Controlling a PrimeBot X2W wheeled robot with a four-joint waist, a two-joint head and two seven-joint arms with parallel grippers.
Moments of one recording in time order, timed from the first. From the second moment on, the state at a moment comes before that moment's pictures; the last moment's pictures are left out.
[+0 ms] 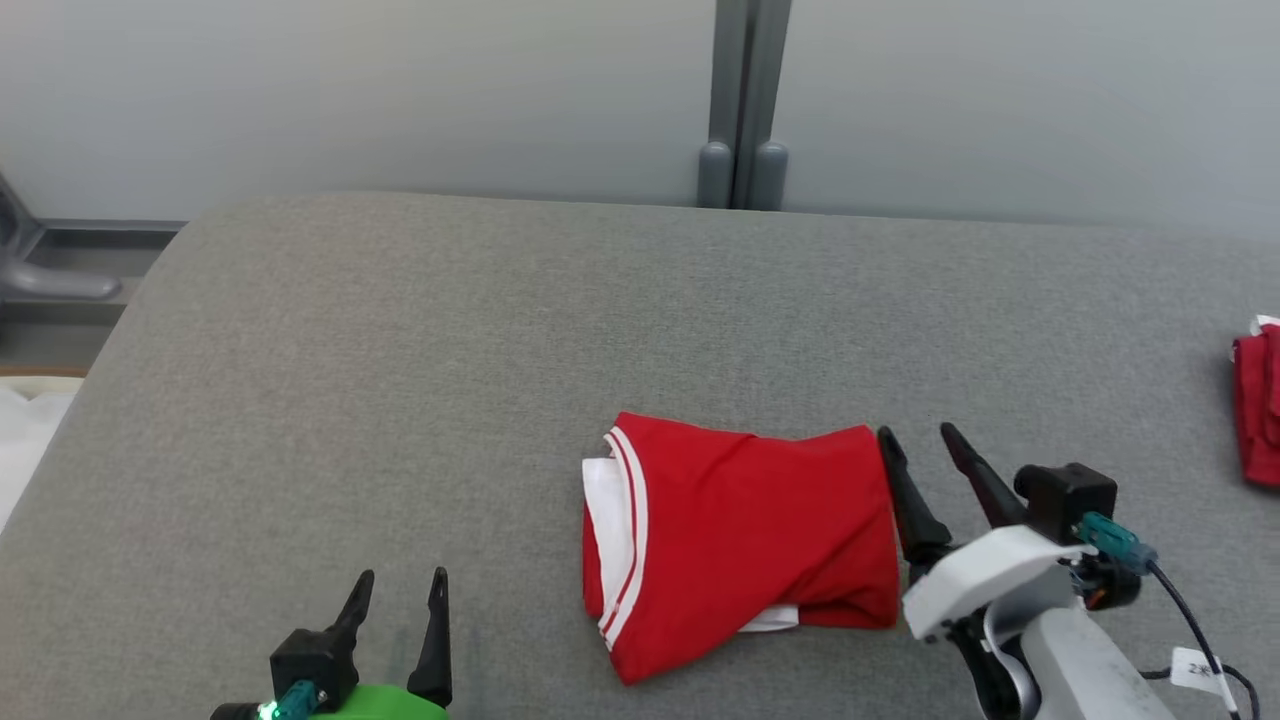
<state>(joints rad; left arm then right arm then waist) -0.02 0.05 -0.13 0.46 -0.21 -0.12 -0.26 -0.26 -0.05 0.17 0.48 0.38 0.13 -0.26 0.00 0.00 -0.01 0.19</state>
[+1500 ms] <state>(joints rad) 0.06 0.05 -0.16 0.36 -0.18 -0.12 -0.26 -0.18 -0.05 0.19 0.56 0.28 0.13 -0.26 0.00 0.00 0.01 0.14</state>
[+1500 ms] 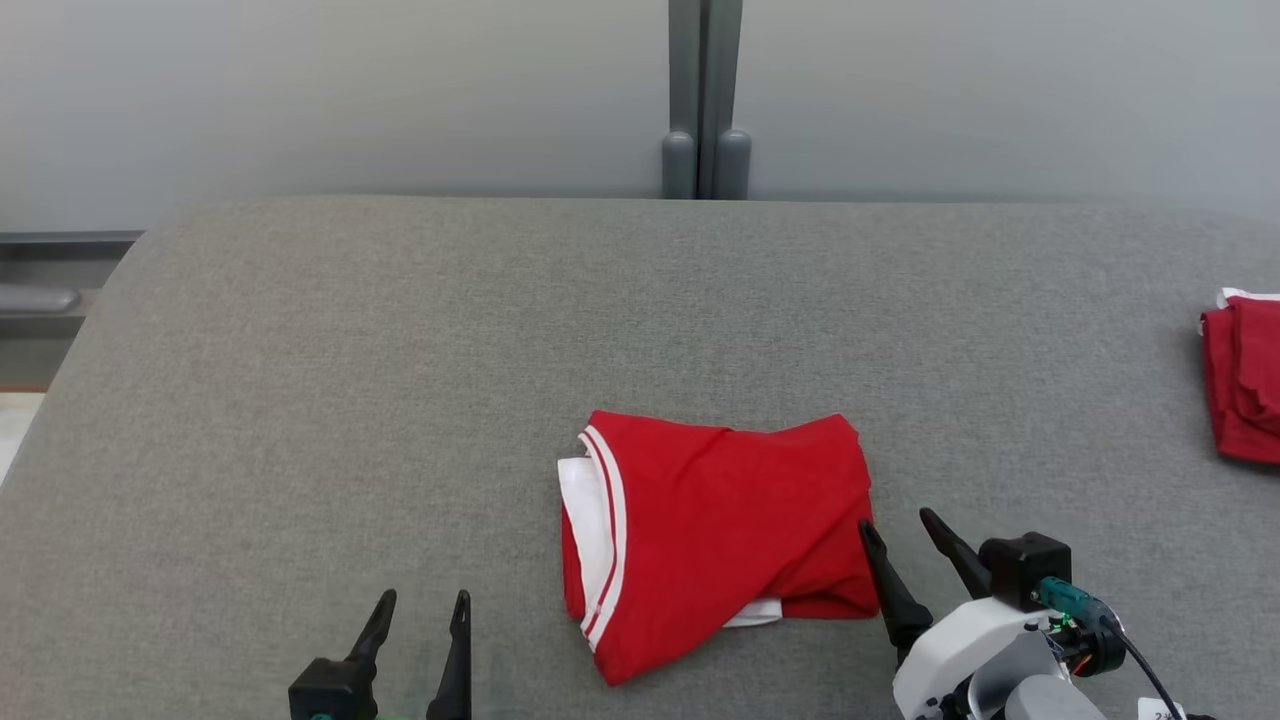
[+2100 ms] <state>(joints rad) -0.01 0.05 -0.21 0.36 -0.21 -0.13 -0.26 -0.31 -0.05 0.17 0.81 0.30 0.13 -0.27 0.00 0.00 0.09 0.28</state>
